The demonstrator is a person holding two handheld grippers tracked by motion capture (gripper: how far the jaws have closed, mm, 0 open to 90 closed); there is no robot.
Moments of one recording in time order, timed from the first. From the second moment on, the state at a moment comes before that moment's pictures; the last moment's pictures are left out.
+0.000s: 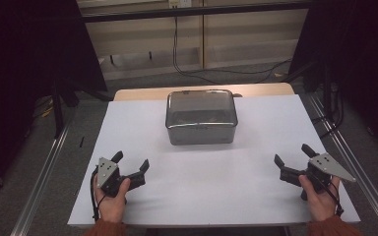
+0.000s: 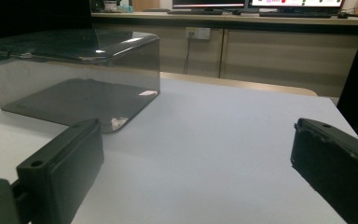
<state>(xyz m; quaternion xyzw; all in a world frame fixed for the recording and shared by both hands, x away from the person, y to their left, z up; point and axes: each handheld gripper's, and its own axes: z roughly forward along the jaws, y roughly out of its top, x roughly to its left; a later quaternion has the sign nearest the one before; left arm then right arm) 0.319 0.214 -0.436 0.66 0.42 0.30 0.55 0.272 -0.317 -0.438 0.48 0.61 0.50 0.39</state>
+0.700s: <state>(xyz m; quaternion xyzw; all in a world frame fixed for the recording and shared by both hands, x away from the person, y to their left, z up) 0.318 0.215 -0.437 0.66 0.42 0.30 0.55 0.278 -0.296 -0.439 0.44 0.64 0.52 0.36</state>
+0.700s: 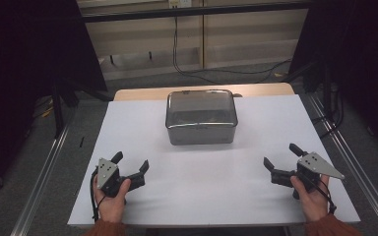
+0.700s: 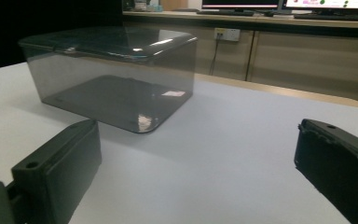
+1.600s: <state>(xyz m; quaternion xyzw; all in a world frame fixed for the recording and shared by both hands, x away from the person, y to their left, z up) 0.317 0.213 -0.436 0.66 0.42 0.29 0.55 0.300 -0.256 -0.434 0.41 0.67 0.54 0.31</state>
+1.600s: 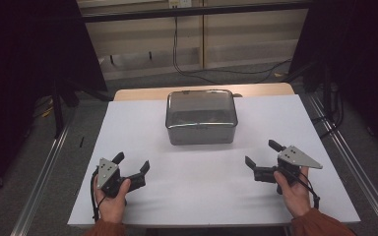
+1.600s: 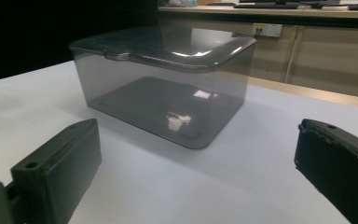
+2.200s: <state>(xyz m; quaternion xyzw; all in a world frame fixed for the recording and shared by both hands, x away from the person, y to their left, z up) 0.321 0.212 -0.436 0.65 0.42 0.30 0.55 0.324 -0.217 -0.423 0.39 0.68 0.55 0.30</state>
